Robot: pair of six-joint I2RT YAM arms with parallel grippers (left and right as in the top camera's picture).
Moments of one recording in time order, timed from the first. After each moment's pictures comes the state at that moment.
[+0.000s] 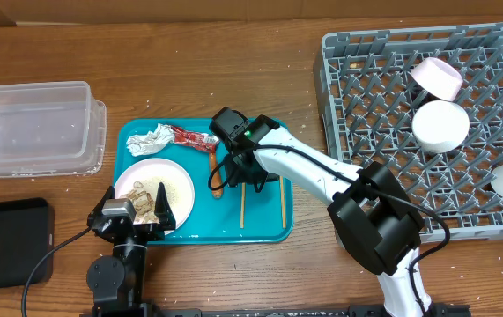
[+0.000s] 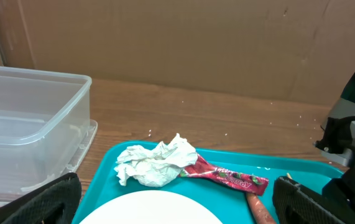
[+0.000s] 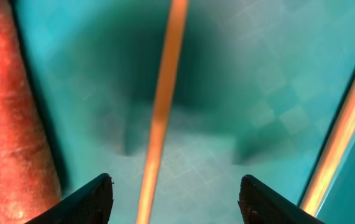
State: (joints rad) left arm 0.11 0.02 0.01 -0.07 0.09 -0.13; right arm 0.77 2.14 1.63 -0.94 0.01 0.63
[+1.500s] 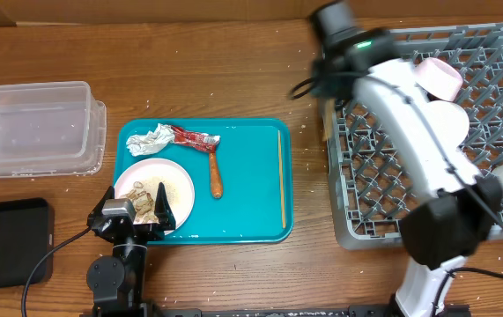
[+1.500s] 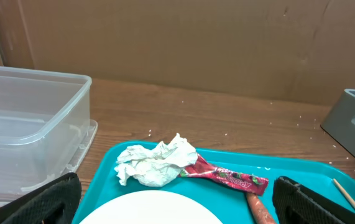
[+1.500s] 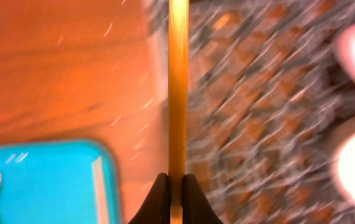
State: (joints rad) left arm 0.11 0.02 0.01 -0.07 0.09 -0.13; right arm 0.29 1.97 2.01 -1.20 0.19 0.35
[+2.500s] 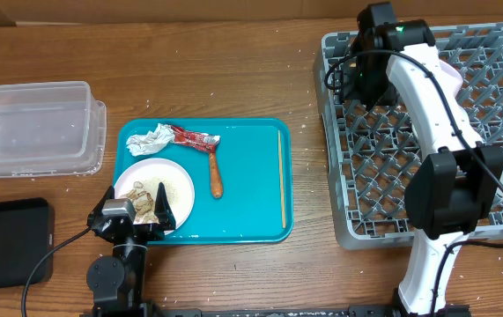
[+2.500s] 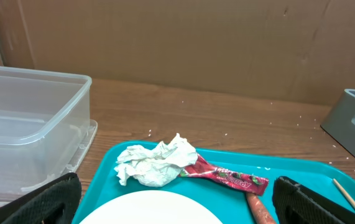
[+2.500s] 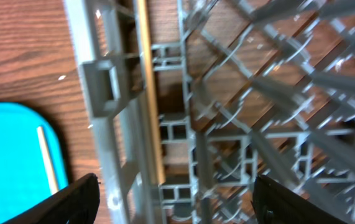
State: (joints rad) left arm 0.11 0.02 0.01 -0.07 0.09 -0.13; right arm 0.16 2.14 2.01 -1.30 -0.03 0.19
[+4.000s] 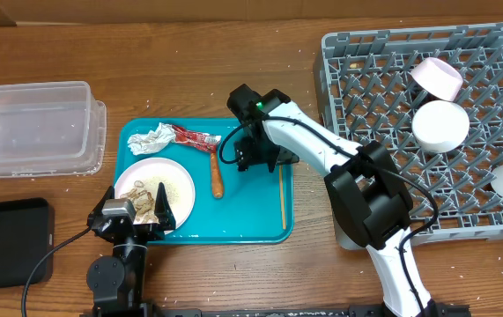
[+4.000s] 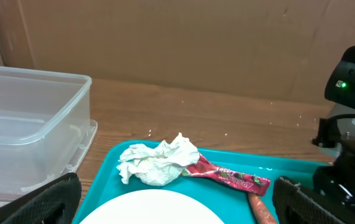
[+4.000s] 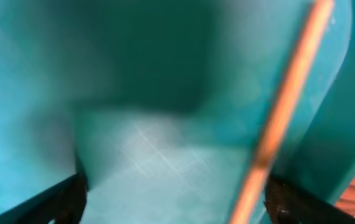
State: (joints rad) left arm 0.11 0.02 0.01 -0.07 0.09 -0.13; right arm 0.64 2.29 1.80 -1.10 -0.01 0.49
